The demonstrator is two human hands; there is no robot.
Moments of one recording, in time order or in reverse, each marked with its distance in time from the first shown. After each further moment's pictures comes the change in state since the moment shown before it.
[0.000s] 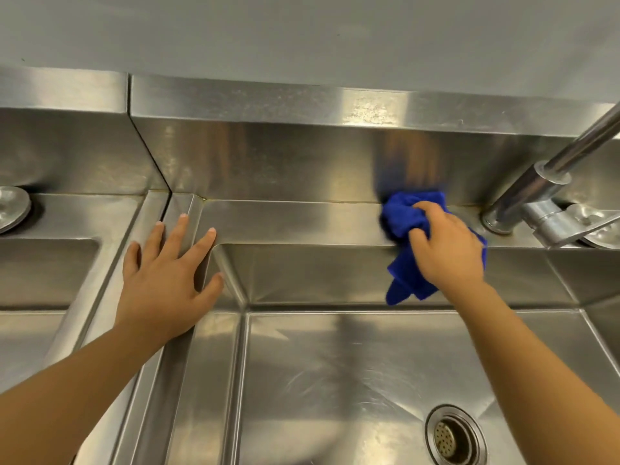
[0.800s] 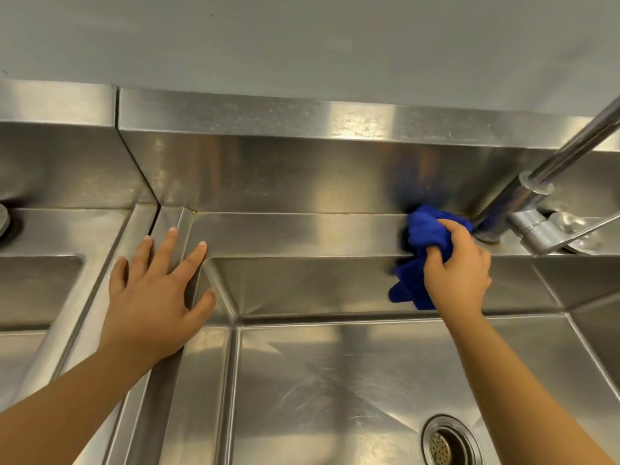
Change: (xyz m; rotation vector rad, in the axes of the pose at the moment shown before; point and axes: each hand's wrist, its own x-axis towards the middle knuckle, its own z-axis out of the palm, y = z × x) left_hand 0.002 -0.003 0.005 0.017 0.017 0.019; right_hand -0.024 0.007 0.001 0.331 0.248 0.236
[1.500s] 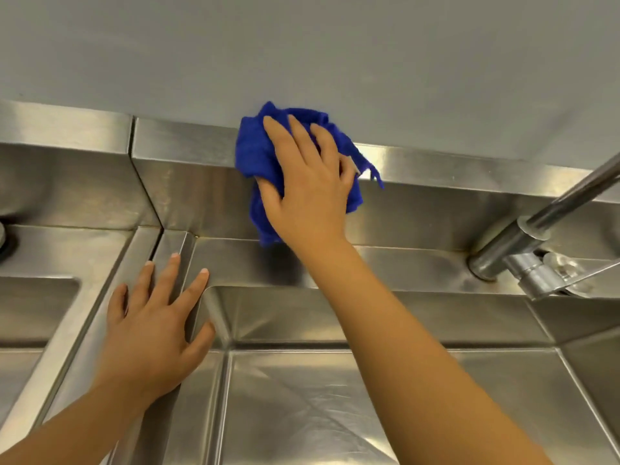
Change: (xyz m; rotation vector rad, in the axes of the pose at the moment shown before) left_hand -0.002 -0.002 0.005 0.033 0.048 0.018; right_hand 0.001 -0.201 0.080 -0.021 0.105 -0.786
